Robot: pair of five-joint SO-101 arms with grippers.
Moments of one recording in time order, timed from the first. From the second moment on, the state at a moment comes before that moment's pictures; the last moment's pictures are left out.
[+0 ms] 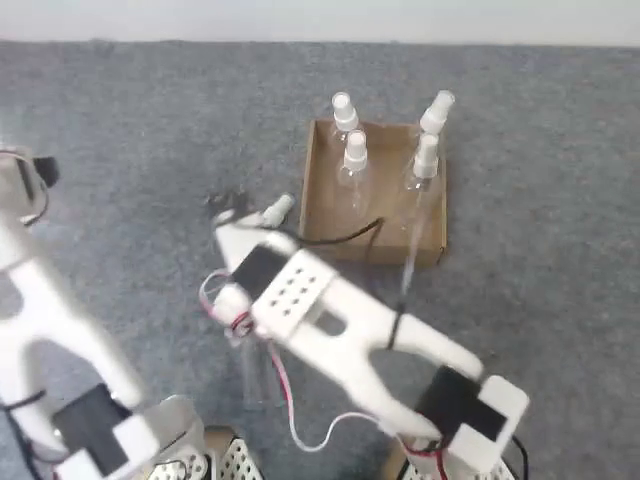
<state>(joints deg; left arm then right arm) -41.8 -10.2 -5.9 78.5 -13.1 -61.1 4.1 5.0 81.8 -30.9</state>
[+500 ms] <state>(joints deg) -41.8 -8.2 -7.1 78.5 -13.2 -71.5 15.6 4.4 72.6 -43.8</state>
